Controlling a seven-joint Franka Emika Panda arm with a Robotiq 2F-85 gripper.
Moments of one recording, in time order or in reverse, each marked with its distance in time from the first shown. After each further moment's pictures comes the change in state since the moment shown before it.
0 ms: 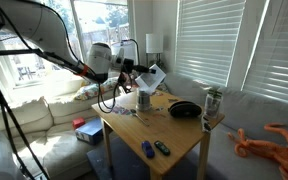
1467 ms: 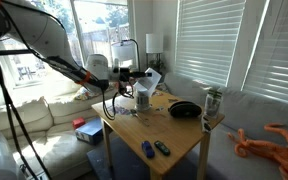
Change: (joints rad) arm 0.043 0.020 -0.004 -0.103 -0.321 -0.004 0.175
